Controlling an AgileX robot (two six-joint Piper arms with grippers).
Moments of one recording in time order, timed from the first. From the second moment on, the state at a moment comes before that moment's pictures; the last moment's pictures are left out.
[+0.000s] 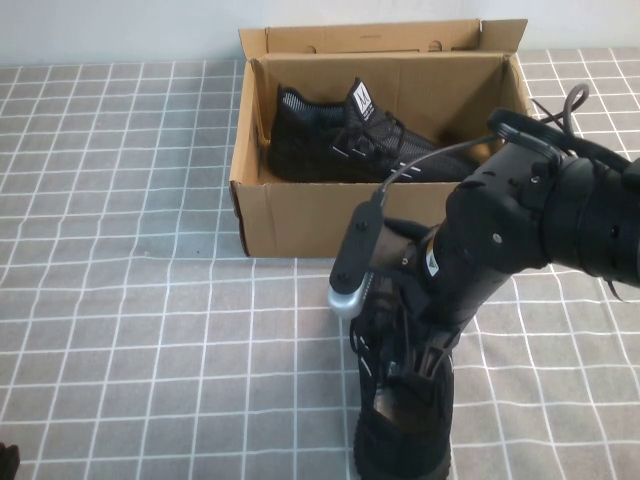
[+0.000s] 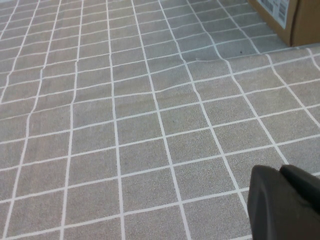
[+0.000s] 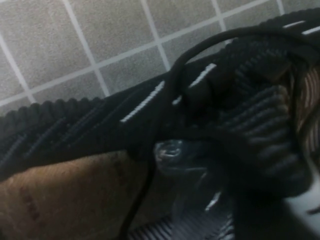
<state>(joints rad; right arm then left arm) 0.74 1.74 -1.28 -0.05 0.85 -0.43 -0.17 -0.01 0.03 0.11 0.39 0.08</state>
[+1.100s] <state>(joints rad) 0.76 1.39 -1.62 -0.01 1.20 -0.55 -0.17 -0.01 0.03 0.11 0.39 0.08</state>
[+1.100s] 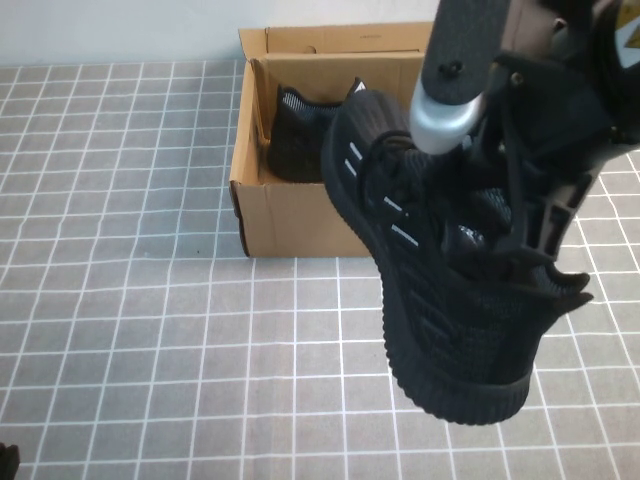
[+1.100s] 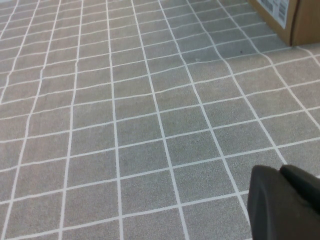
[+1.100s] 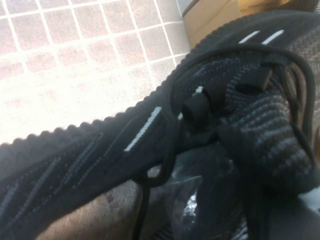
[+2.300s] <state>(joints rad) 0.74 1.48 -1.62 -0.01 1.14 -0.48 -0.17 0.26 -0.22 -0.15 0.31 -0.21</state>
